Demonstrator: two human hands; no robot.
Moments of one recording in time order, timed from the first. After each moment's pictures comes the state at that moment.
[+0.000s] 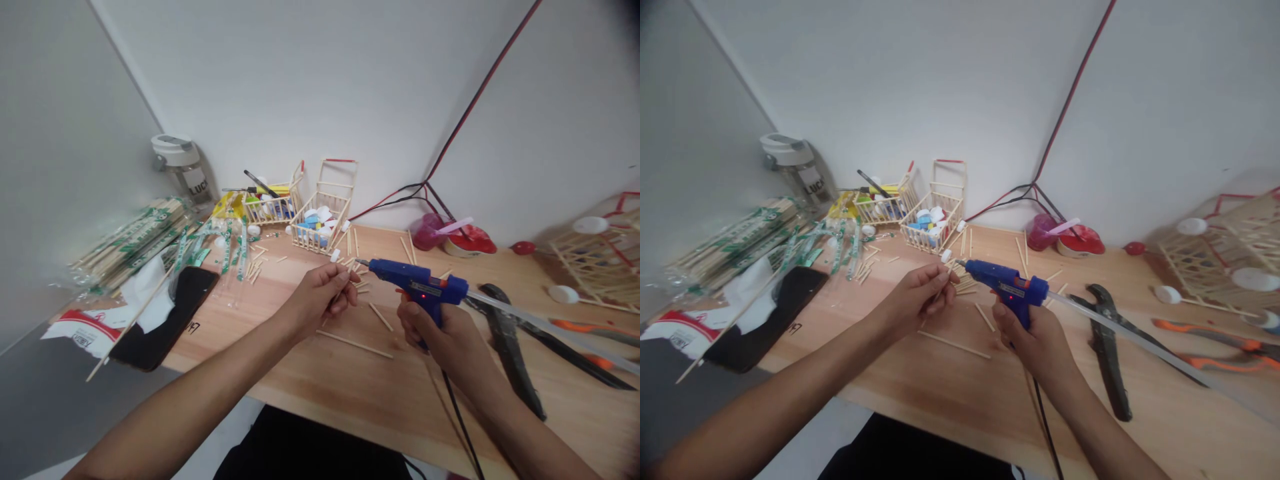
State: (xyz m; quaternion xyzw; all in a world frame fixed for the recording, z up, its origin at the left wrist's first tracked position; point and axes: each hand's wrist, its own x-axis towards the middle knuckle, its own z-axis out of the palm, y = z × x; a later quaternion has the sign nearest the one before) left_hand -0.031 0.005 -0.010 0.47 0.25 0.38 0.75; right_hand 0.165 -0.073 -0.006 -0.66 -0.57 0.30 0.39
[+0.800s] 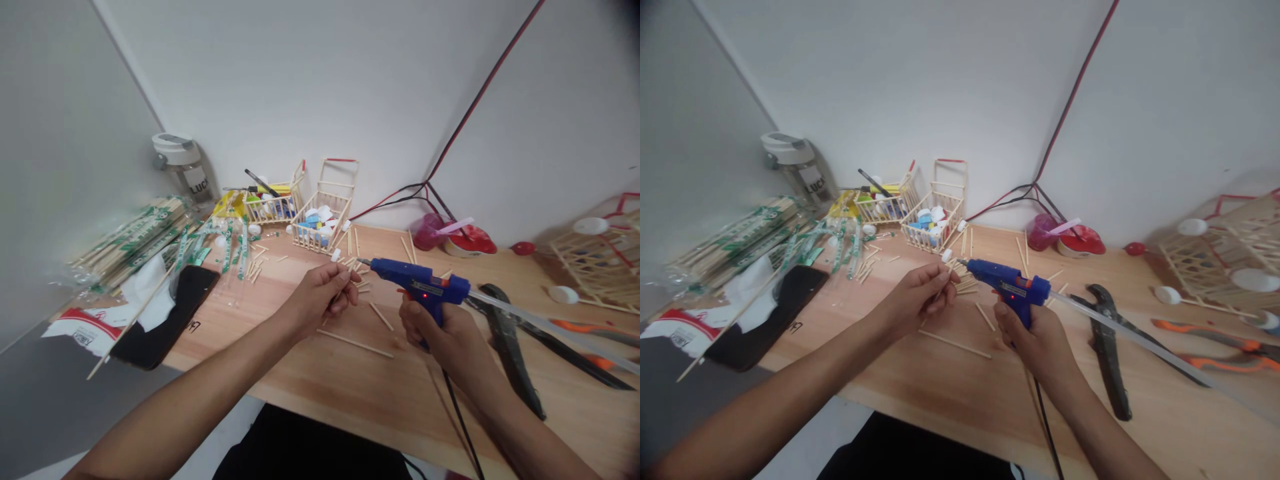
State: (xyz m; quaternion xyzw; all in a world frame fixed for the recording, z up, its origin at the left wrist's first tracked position) left_hand -0.032 0.003 -0.008 0.47 0.26 0.38 0.75; right_hand 0.166 -0.073 -0.006 -0.65 -0.56 0.34 0.38
